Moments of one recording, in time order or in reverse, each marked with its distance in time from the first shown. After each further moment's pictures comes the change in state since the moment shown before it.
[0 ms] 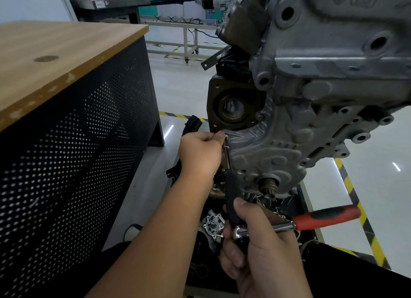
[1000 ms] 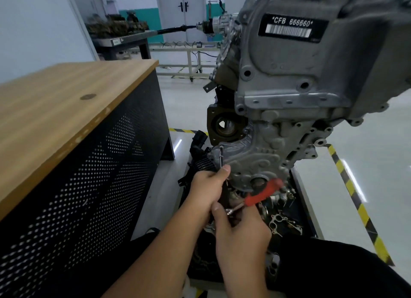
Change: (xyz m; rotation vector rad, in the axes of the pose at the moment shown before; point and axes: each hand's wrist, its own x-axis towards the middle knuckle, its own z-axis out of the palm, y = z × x) left_hand -0.079 0.011 -0.030 0.104 -0.205 -0.212; right_hand -0.026 0.028 -0.008 -0.806 0.242 -0.670
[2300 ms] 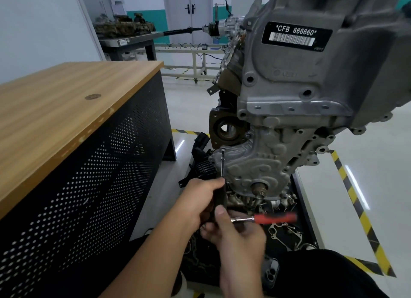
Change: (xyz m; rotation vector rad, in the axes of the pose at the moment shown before) left_hand 0.004 -0.011 -0.018 -0.060 -0.115 -0.158; right_hand 0.001 -0.006 0.006 0.805 -0.062 0.600
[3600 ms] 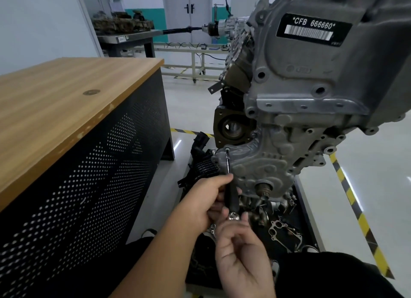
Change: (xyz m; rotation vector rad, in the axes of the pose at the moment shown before) left_hand -0.006 0.007 0.002 -0.143 -0.161 -0.114; right_hand 0.004 -0.005 -0.012 1.020 -0.235 0.681
